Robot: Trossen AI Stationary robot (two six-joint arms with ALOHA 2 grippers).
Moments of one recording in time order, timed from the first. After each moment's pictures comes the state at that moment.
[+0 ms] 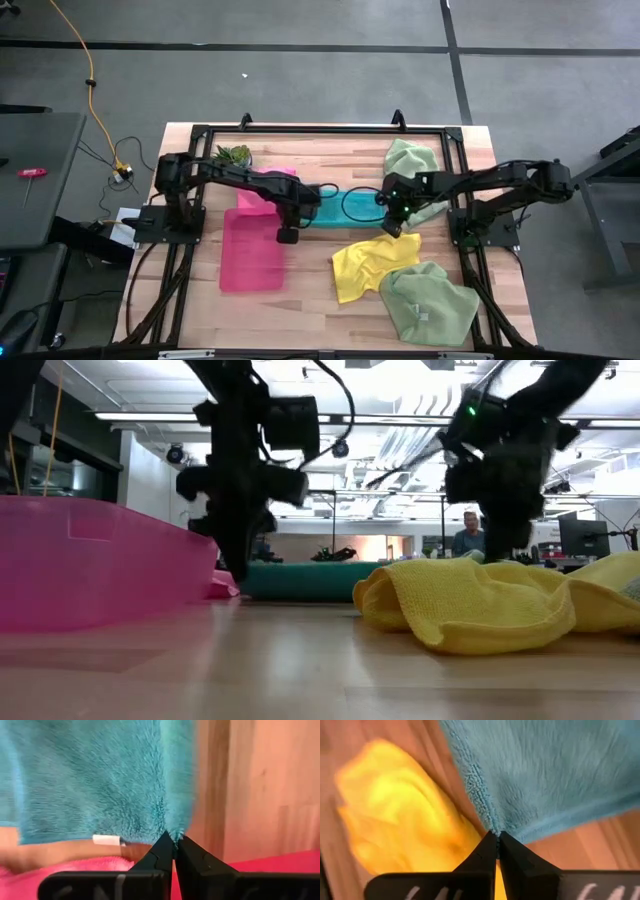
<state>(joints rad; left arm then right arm) 0.21 1.86 1.22 -0.80 0.11 0.11 -0.20 1.31 0.63 -0.41 -0.33 0.40</state>
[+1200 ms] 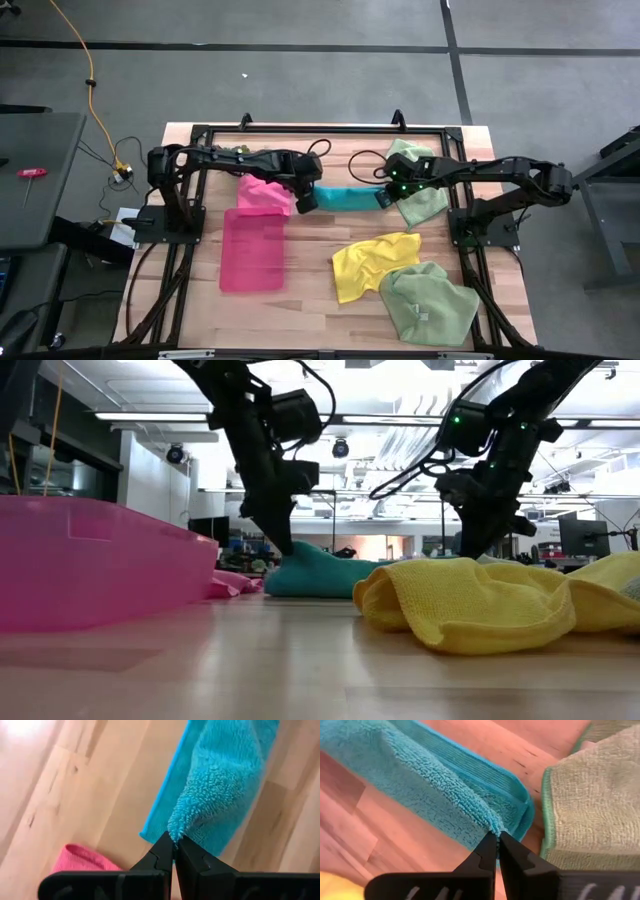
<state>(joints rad) 0.35 1.82 1.22 -0.57 -0.11 -0.13 -0.37 1.31 0.67 -0.50 -0.03 0.66</state>
